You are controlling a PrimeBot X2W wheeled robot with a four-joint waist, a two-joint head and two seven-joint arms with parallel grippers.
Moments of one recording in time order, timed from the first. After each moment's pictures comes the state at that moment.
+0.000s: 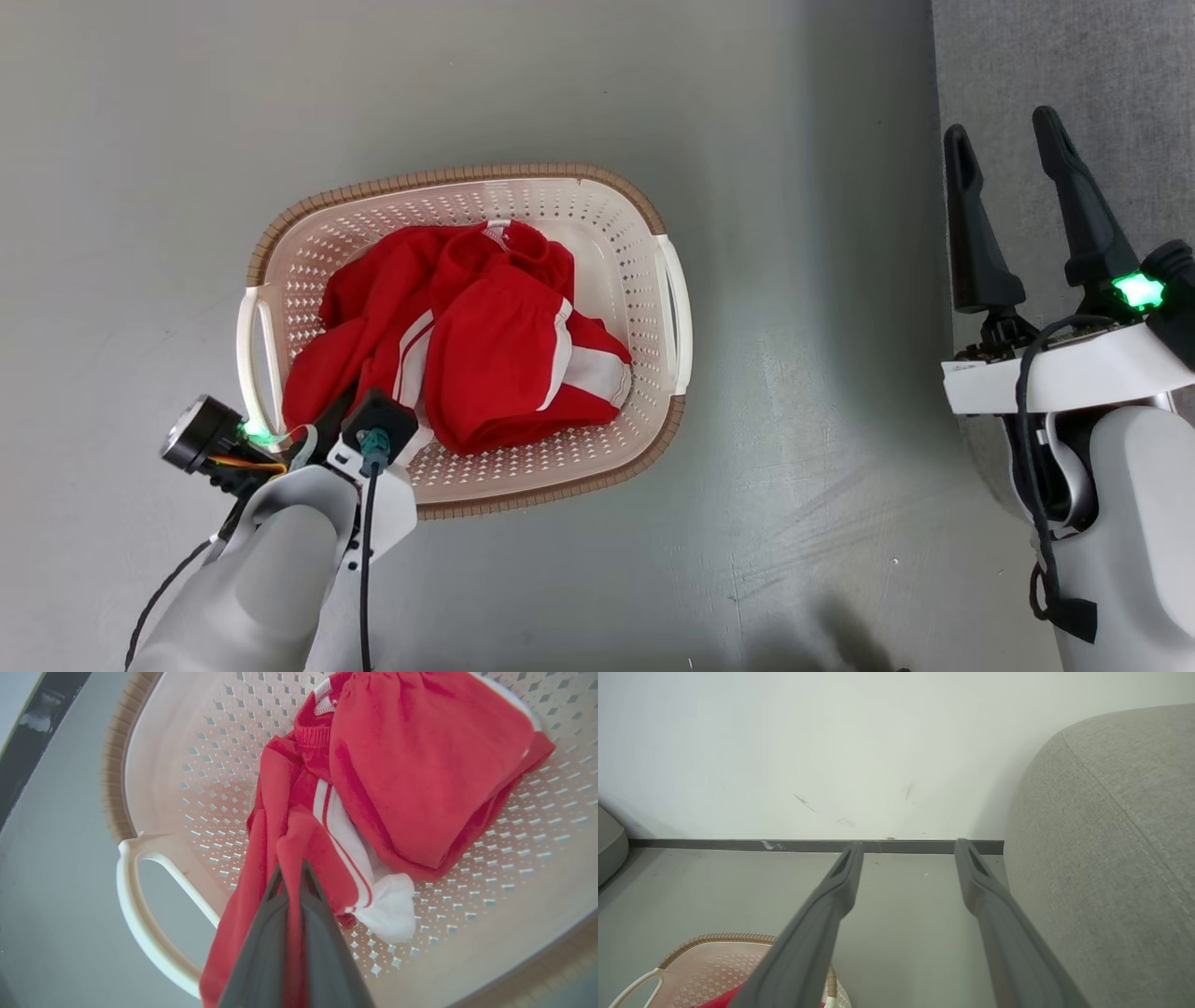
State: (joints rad) left arm -0.69 0.07 -0.43 1.01 0.20 0.13 -0.15; right arm -0.39 -0.04 -0.02 -0.05 0.11 0.13 -0.25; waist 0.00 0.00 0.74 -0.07
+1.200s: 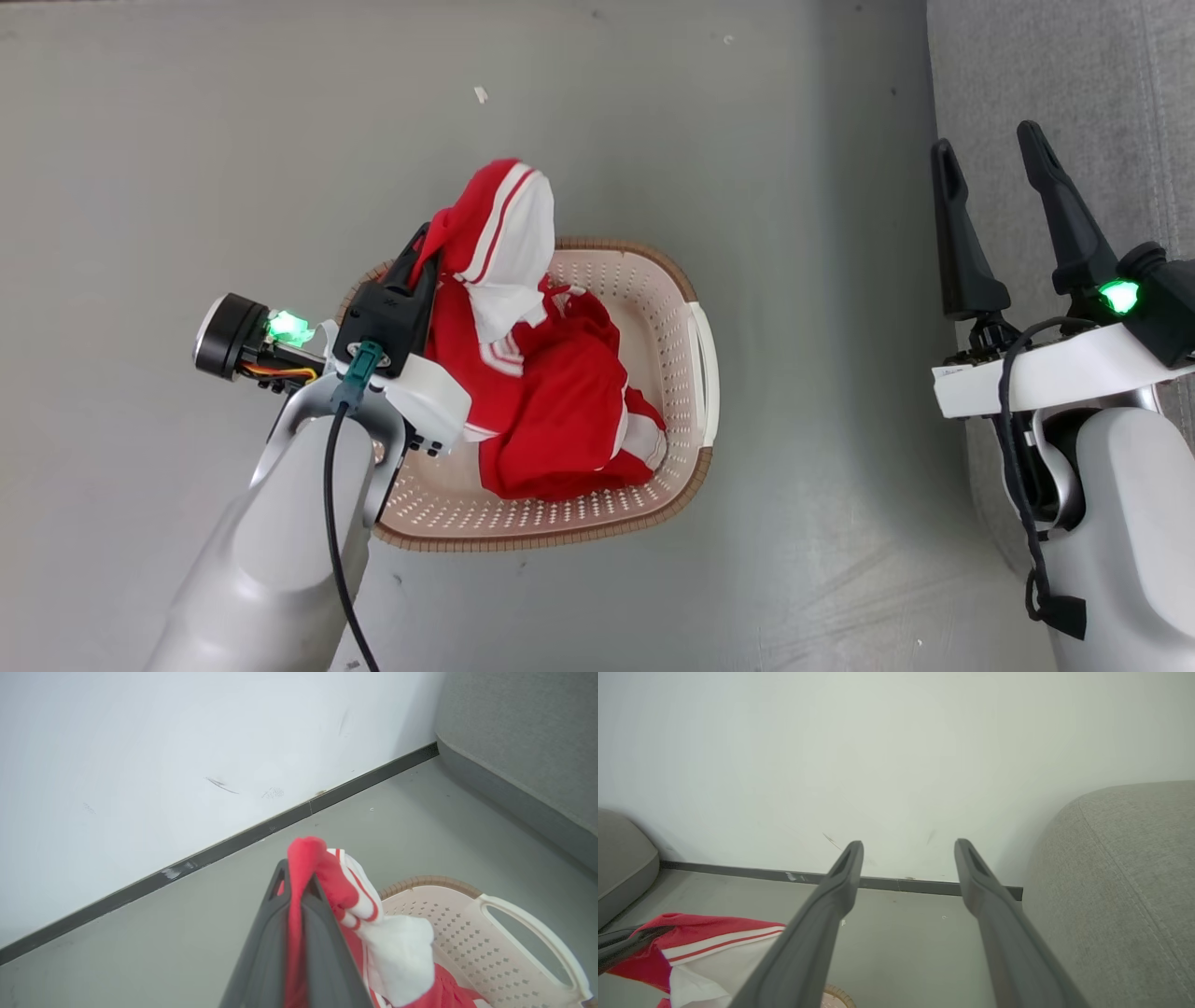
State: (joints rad) left arm -0.69 0.03 -0.35 0.62 -0.02 0.08 -0.25; right arm -0.40 -0.05 -0.02 0.01 0.10 0.13 -0.25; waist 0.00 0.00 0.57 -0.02
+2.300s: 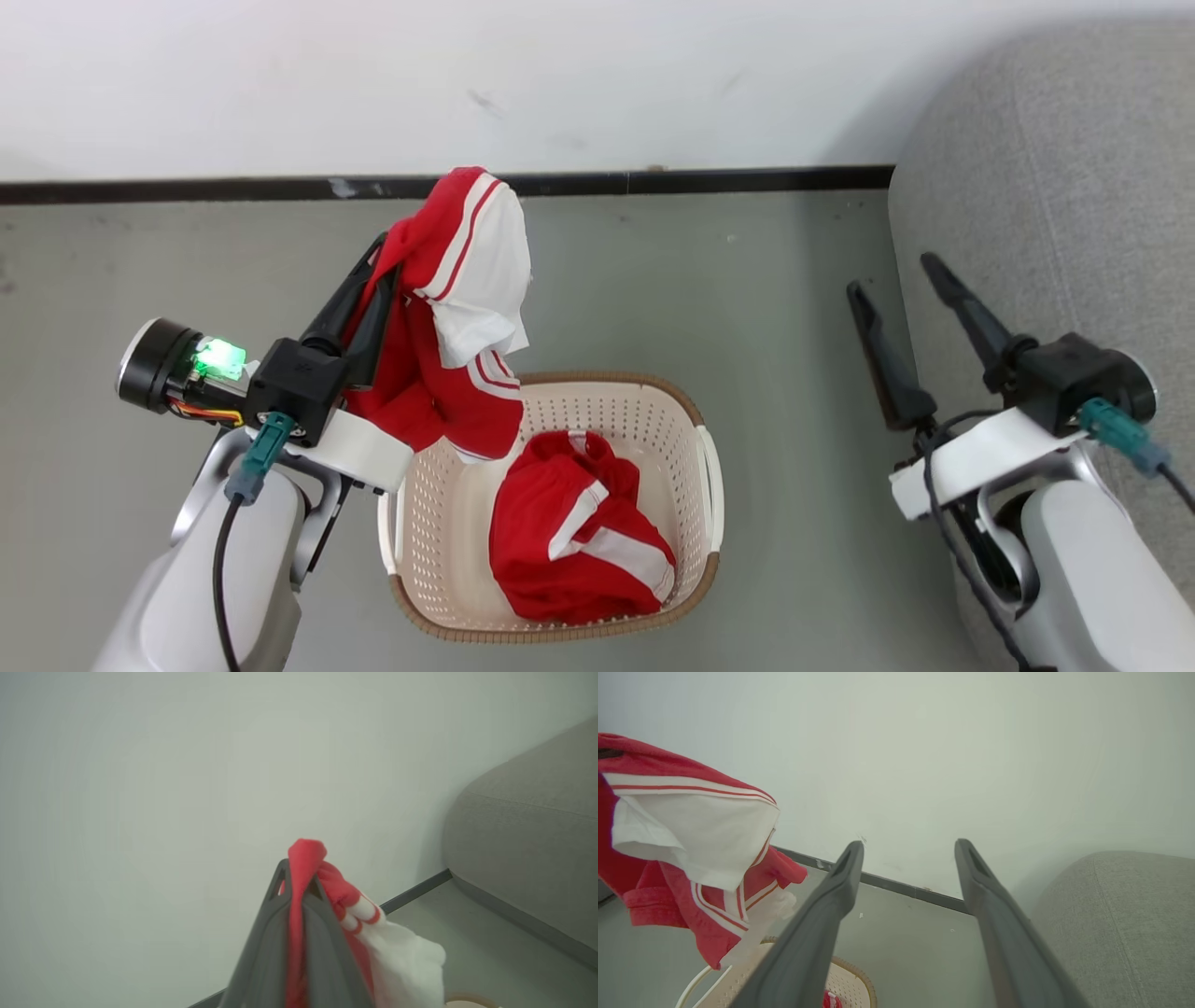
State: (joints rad) left arm -0.48 0.16 -0.30 0.23 -0.06 0.01 -0.25; right arm -0.32 -0.12 0.12 0.14 0.06 0.13 -0.25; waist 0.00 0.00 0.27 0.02
